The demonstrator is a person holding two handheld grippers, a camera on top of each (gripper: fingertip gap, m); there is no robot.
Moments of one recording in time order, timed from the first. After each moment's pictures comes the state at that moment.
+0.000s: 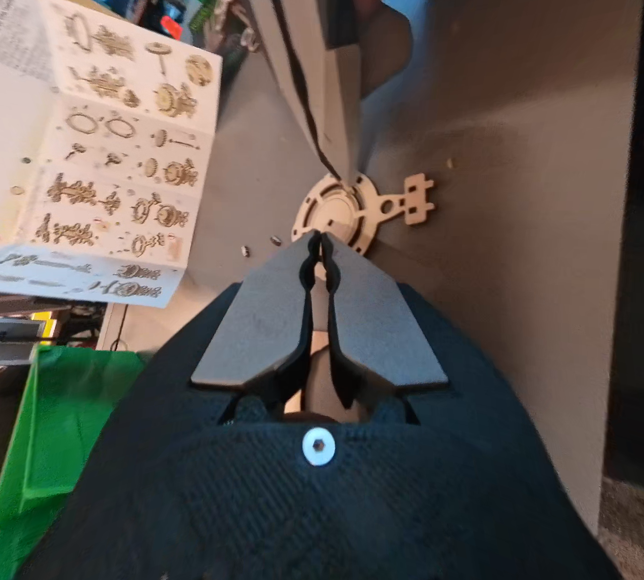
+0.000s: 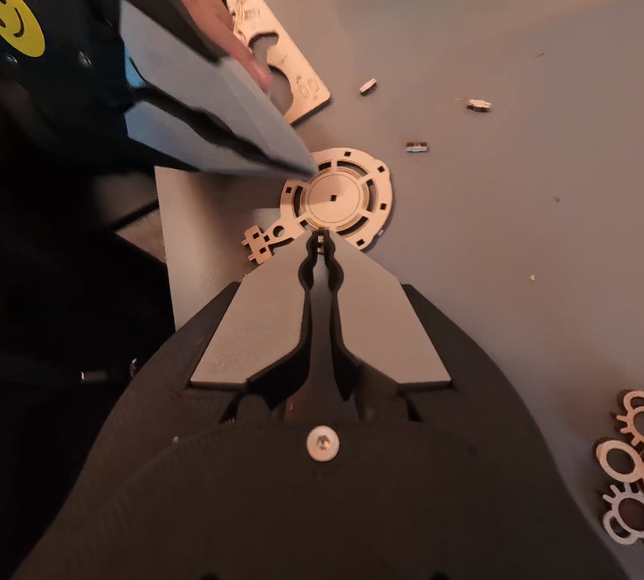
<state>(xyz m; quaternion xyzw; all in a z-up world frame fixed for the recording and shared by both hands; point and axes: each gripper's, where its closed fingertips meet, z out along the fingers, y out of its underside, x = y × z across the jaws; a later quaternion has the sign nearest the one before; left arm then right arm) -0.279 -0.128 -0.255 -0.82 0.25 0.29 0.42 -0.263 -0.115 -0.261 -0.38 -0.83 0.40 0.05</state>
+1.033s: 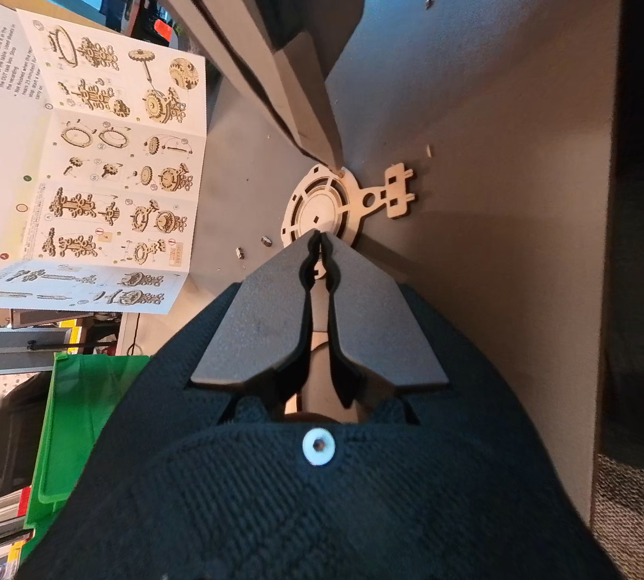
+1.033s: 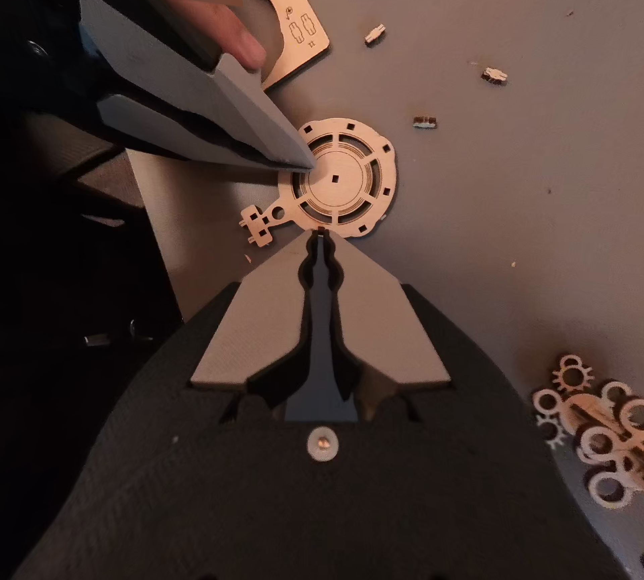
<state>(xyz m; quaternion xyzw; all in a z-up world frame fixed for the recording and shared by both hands) -0.275 -0.129 -0.263 -0.82 0.27 0.31 0.40 -0.256 -0.108 -0.264 -0.38 -0.89 0.25 0.05</state>
